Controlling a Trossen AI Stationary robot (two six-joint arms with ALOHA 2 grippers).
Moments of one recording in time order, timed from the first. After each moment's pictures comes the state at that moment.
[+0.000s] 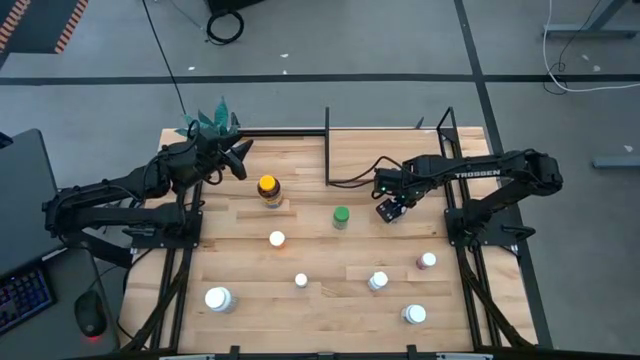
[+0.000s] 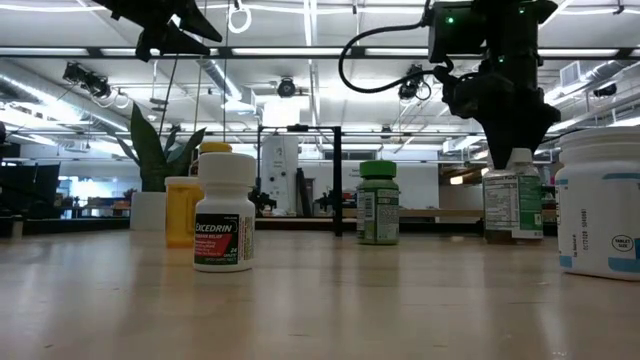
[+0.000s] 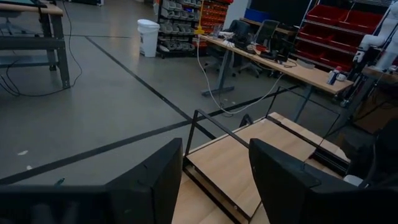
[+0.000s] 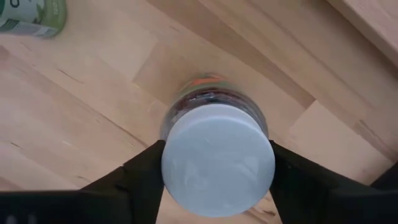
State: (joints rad) left arm 0.26 0.71 0.71 -0.13 -0.53 -0.30; right arm -0.16 1.37 0.98 -1.09 0.03 0.80
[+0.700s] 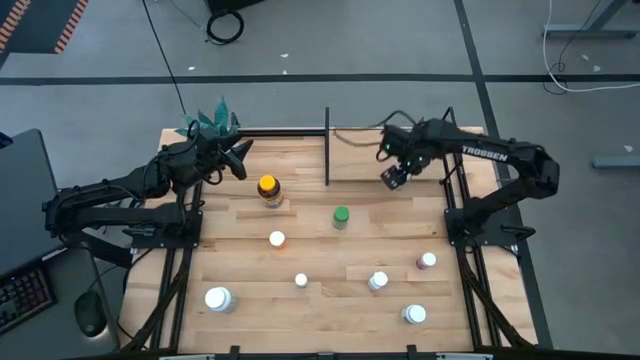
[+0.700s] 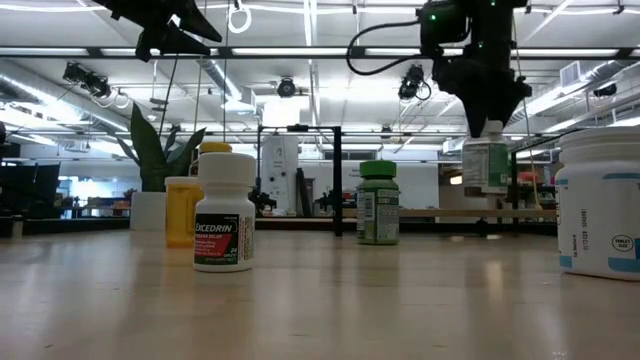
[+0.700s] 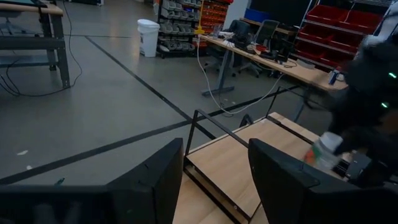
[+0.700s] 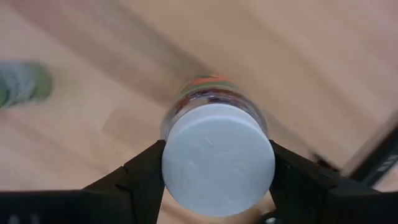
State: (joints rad) left arm 0.26 0.71 0.71 -0.13 -0.53 -0.30; right arm -0.45 1.37 1.24 -1.29 0.11 0.52
